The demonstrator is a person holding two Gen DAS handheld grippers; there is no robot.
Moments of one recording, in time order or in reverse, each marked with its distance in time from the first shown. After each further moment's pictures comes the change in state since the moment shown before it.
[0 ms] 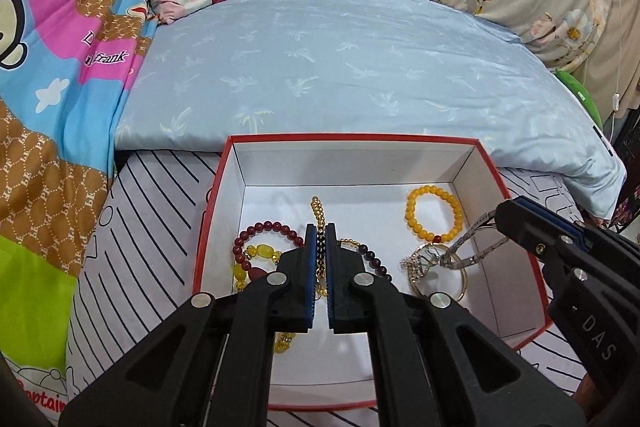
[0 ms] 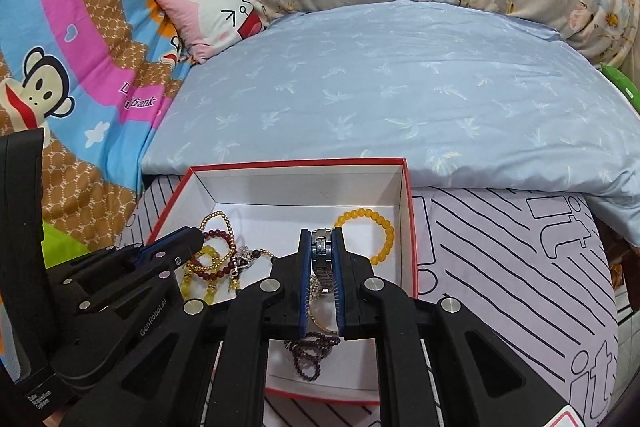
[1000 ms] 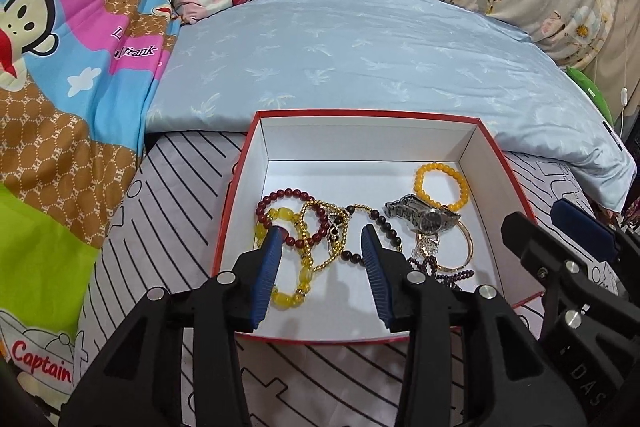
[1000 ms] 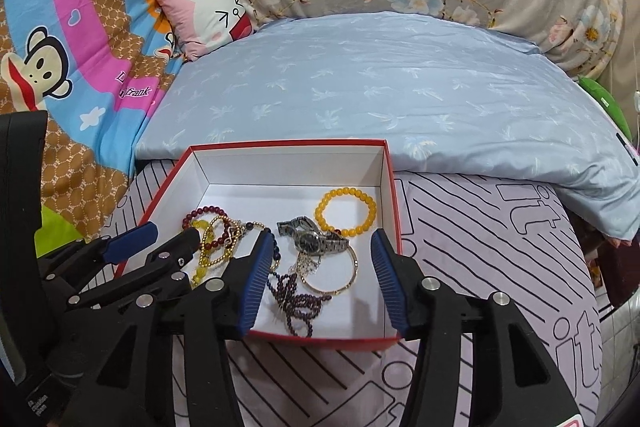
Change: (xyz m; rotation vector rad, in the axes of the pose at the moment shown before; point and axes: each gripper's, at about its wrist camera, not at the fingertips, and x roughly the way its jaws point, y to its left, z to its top) left arm -0.031 -0.001 -0.030 -0.014 -0.021 0.069; right arm -0.034 0.015 -0.033 -0.025 -0.042 -0.092
